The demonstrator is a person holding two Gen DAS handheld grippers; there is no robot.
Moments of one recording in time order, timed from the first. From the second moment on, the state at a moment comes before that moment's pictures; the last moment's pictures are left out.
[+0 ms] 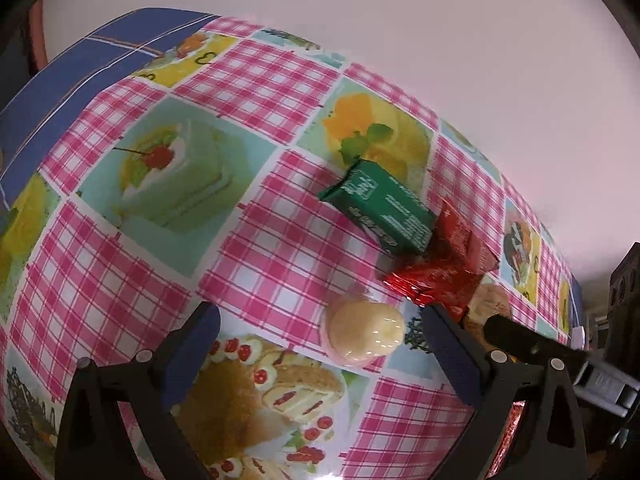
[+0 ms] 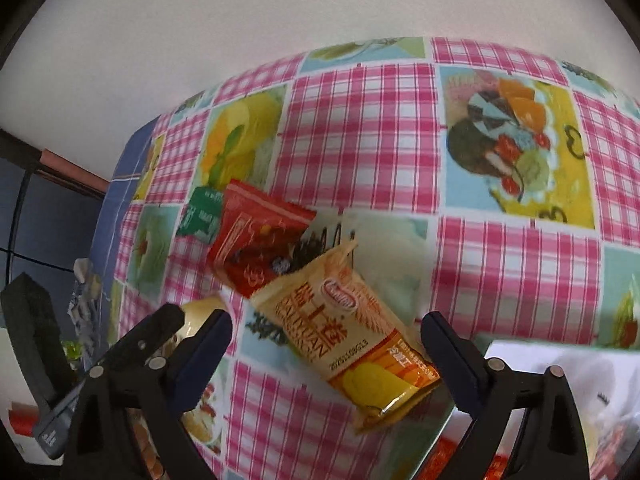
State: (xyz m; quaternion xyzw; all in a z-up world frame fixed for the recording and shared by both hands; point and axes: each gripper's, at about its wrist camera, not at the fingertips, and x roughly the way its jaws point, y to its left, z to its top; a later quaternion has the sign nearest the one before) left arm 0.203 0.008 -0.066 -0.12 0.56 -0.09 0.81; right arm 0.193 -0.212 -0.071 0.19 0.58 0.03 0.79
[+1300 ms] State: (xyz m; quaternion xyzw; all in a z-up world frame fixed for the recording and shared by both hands) left arm 0.193 -0.050 -0.084 0.03 0.54 -0.09 0.83; right arm 0.168 -0.165 -0.093 0.06 0.56 -0.10 0.82
